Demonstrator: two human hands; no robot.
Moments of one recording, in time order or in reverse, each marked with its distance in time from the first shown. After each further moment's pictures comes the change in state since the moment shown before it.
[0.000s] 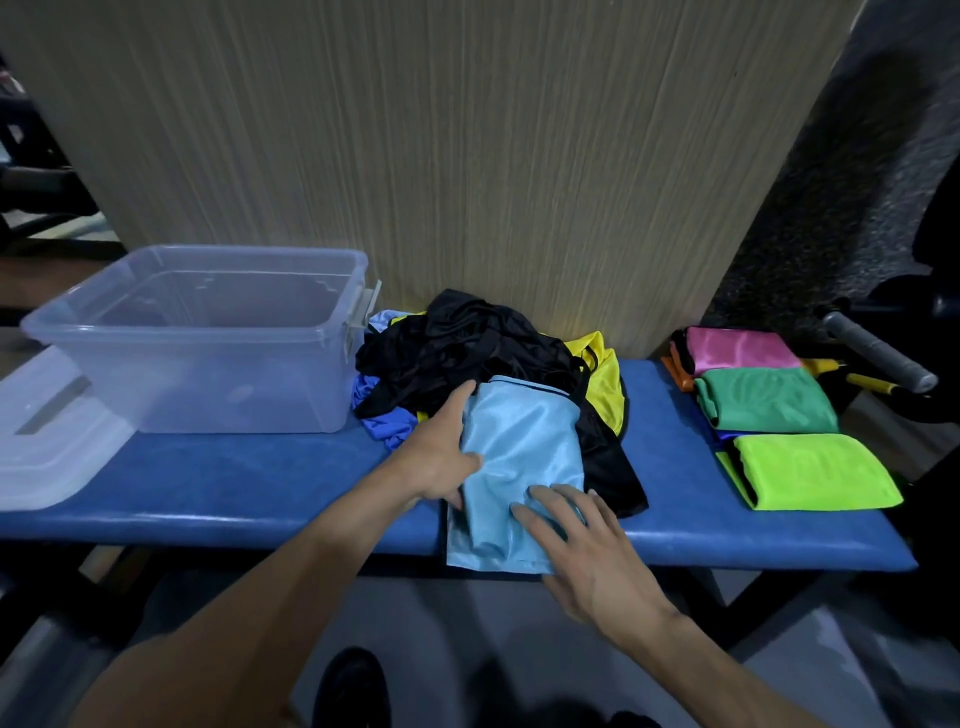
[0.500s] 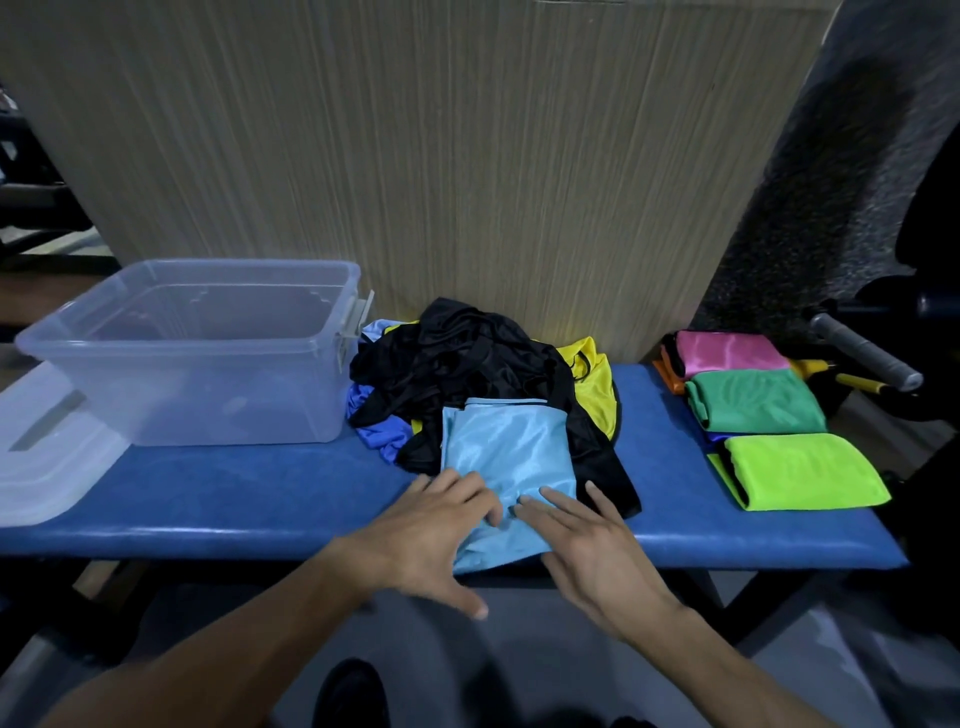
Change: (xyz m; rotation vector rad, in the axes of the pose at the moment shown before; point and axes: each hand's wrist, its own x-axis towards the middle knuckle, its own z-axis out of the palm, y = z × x) left_hand -0.044 -0.024 0.008 0.948 -0.255 0.484; right_hand 0.001 0.009 -0.005 0.140 0.059 0.008
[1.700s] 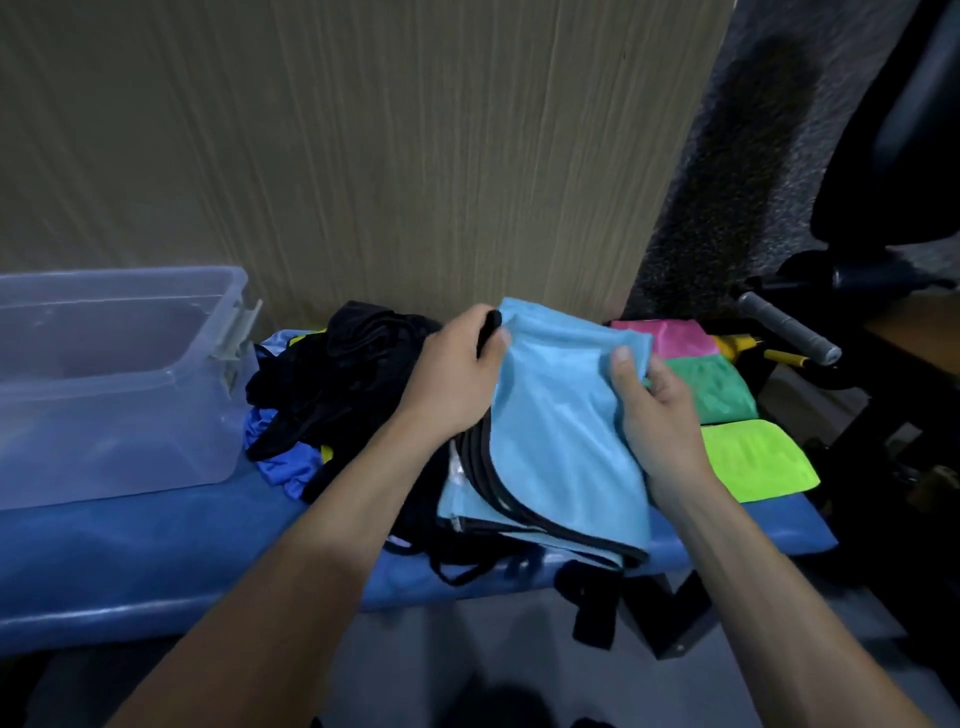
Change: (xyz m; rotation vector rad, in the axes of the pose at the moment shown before) left_hand 0.155 0.039 -0.097 -0.653 0.736 -0.152; right_hand 0.053 0.104 -0.089 1.255 0.717 0.657
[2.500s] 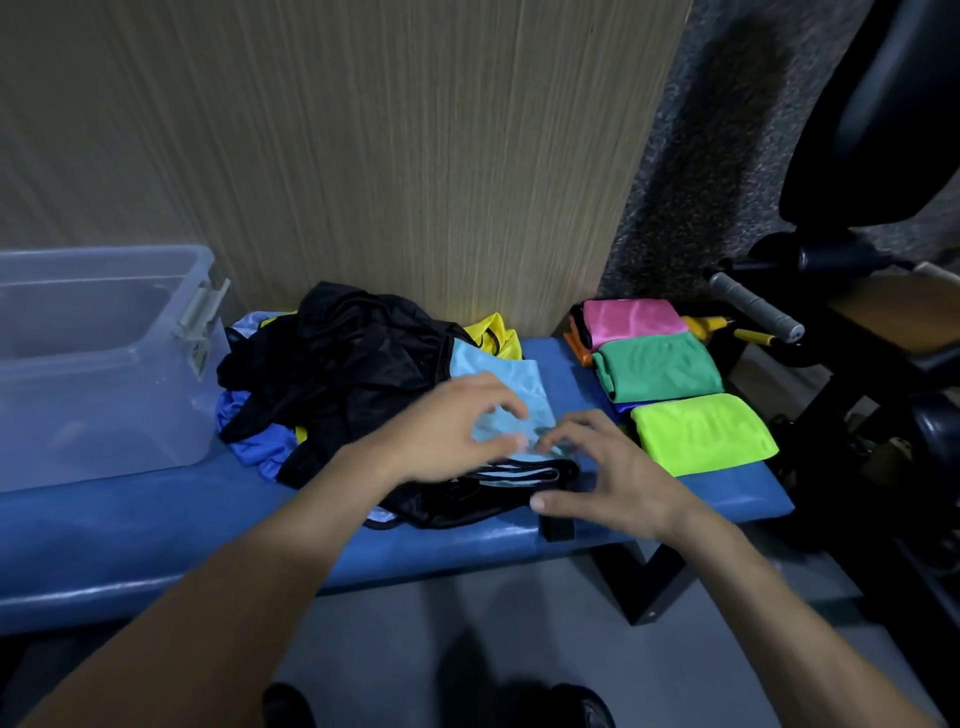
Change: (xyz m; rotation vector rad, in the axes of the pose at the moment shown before) left_hand -0.041 -0.032 0.019 0.216 -0.524 0.277; right_hand -0.043 0.019 -0.052 -0.830 -0.664 -0.035
